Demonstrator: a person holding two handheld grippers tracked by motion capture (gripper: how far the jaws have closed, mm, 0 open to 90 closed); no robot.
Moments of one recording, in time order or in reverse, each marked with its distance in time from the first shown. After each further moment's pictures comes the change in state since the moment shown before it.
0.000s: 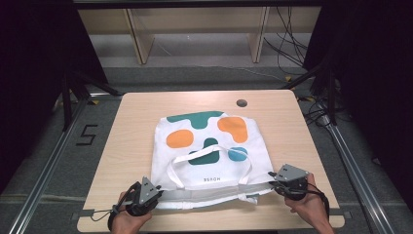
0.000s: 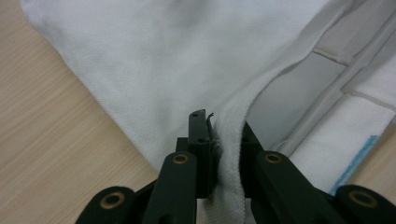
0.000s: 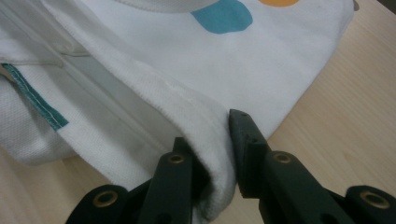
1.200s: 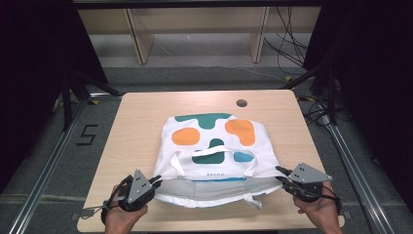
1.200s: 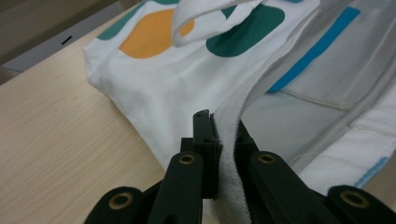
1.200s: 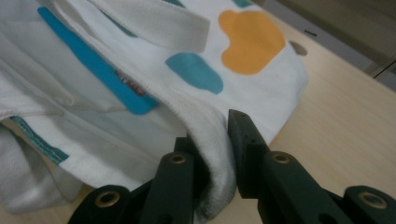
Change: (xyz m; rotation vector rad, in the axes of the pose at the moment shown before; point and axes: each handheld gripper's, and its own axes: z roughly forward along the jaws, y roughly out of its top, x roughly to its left) left arm 0.010 0.030 -0.036 -0.226 0.012 -0.046; right arm -0.004 0.012 -0.044 -0.188 -0.077 0.066
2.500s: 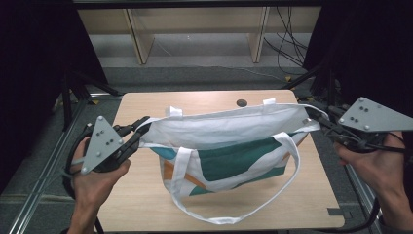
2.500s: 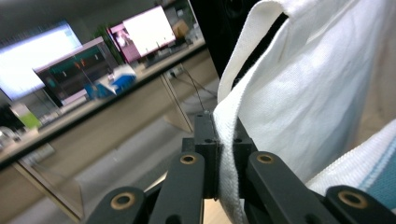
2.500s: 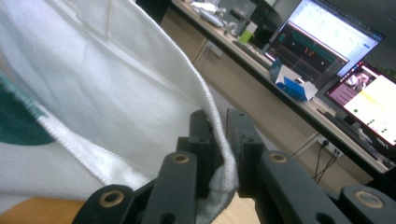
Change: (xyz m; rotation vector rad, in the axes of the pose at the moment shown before) left arm 0.039 0.152 -0.078 -0.369 0.095 0.127; right arm -0.064 0.161 -0.114 -0.230 -0.177 -0.192
